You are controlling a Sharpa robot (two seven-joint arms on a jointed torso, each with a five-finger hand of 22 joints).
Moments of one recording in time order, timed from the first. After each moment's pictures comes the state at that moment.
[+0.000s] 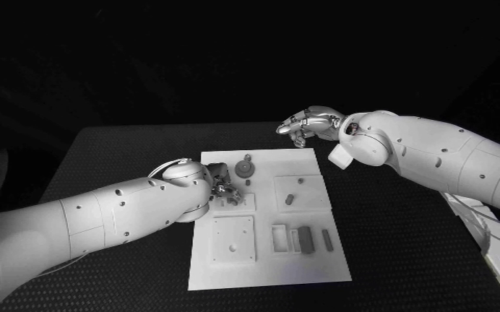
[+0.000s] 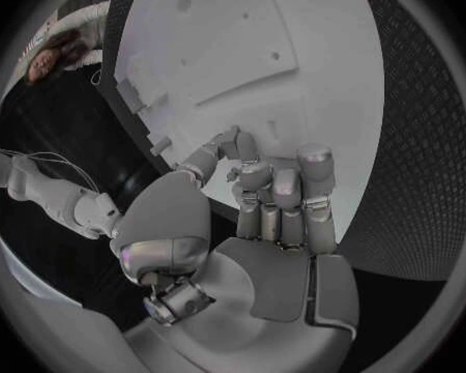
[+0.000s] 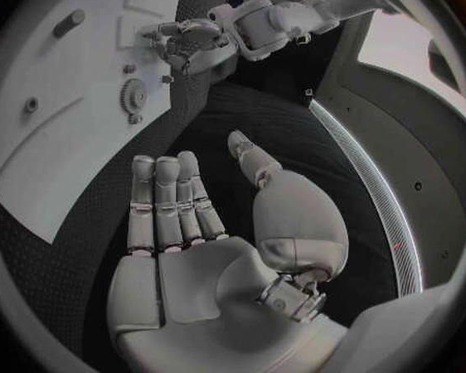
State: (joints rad) left arm 1.19 -0.53 -0.15 1.31 -1.26 -0.07 -0.55; left_hand 0.93 -0.09 0.50 -0.21 0.22 1.23 -0.01 0.41 0.74 1.25 -0.11 1.17 0.86 1.09 -0.17 1.49 0.86 0.02 1.28 -0.26 0.86 1.31; right arm 1.29 -0.66 -0.07 1.08 -0.53 0.13 0.12; right_hand 0.91 -0.09 0.49 -0.26 0.07 0.80 0.19 0.20 0.64 0.83 0.09 1.08 0.75 0.92 -0.02 1.24 0.87 0.25 0.82 0.08 1.03 1.29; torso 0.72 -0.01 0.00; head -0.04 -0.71
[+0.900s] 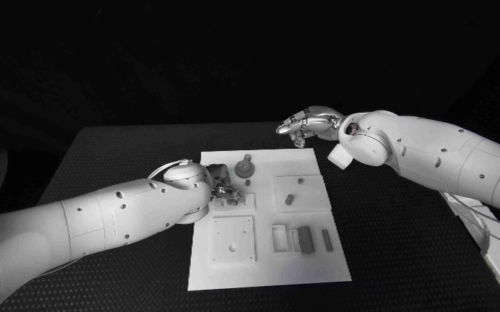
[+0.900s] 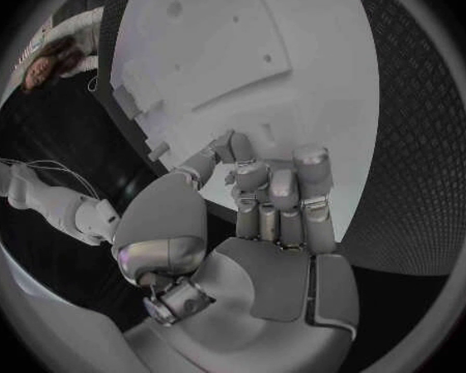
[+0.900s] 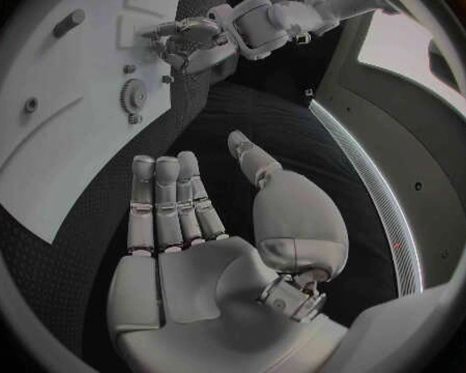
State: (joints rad) left arm 1.19 -0.53 -0.16 1.31 -1.29 -0.07 -0.55; left_hand 0.84 -0.16 0.51 -0.09 0.08 1.22 -0.01 0.39 0.77 1.26 -0.12 1.16 0.86 1.11 -0.20 1.48 0.86 0.02 1.28 -0.28 0.86 1.31; right arm 1.29 -0.66 -0.07 1.08 -0.53 0.13 0.12; right_hand 0.91 -0.09 0.49 -0.26 0.07 0.80 0.19 0.20 0.64 0.83 0.09 1.08 0.75 0.92 -0.02 1.24 0.87 0.25 0.82 0.08 1.03 1.29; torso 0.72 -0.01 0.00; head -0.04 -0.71
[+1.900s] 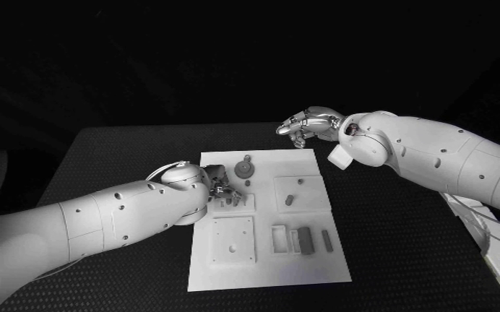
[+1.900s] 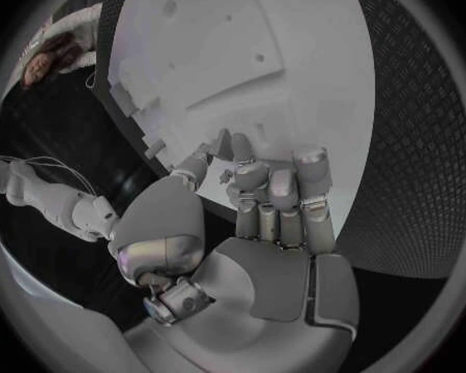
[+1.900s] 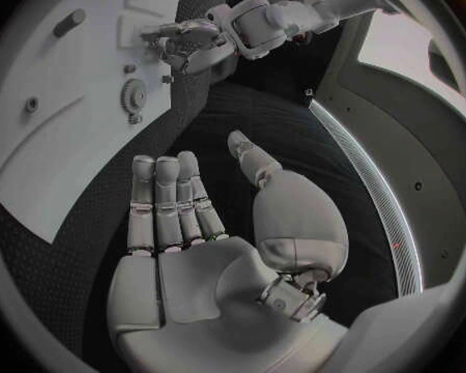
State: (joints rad) left arm 1.18 -0.54 -0.16 1.30 -1.28 -0.10 -0.55; left_hand 0.75 -0.15 0.37 -0.05 0.06 1.22 -0.02 0.38 0.80 1.24 -0.13 1.16 0.87 1.11 -0.21 1.48 0.87 0.04 1.26 -0.27 0.86 1.31; right arm 1.29 -0.66 -0.07 1.08 -0.53 0.13 0.12; right_hand 0.91 -0.09 0.49 -0.26 0.07 0.80 0.19 0.20 0.64 0.83 0.09 1.08 0.75 0.91 -0.02 1.24 0.87 0.25 0.82 0.08 1.03 1.29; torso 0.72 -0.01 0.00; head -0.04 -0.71
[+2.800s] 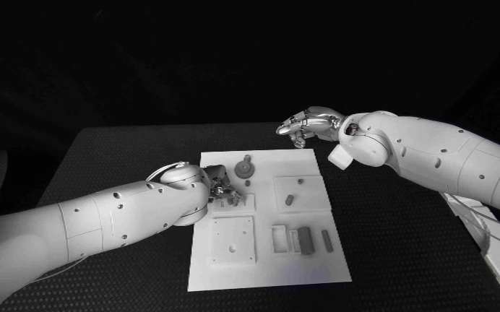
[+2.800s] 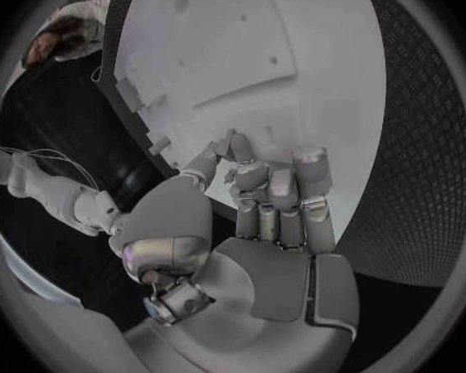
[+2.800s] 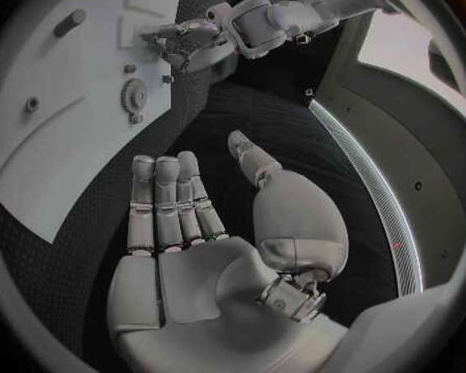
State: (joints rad) left arm 1.18 -0.54 -0.16 1.31 -1.23 -0.11 -0.54; left_hand 0.85 -0.04 0.35 -0.13 0.06 1.22 -0.02 0.37 0.81 1.24 -0.13 1.15 0.88 1.11 -0.21 1.48 0.87 0.04 1.26 -0.27 0.86 1.31; right arm 1.29 -0.66 -0.07 1.08 -0.53 0.13 0.12; right_hand 0.91 -0.09 0.49 -0.26 0.07 0.80 0.19 0.20 0.64 0.83 0.09 1.08 0.75 0.92 -0.02 1.24 0.87 0.25 0.82 0.08 1.03 1.29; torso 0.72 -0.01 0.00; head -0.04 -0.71
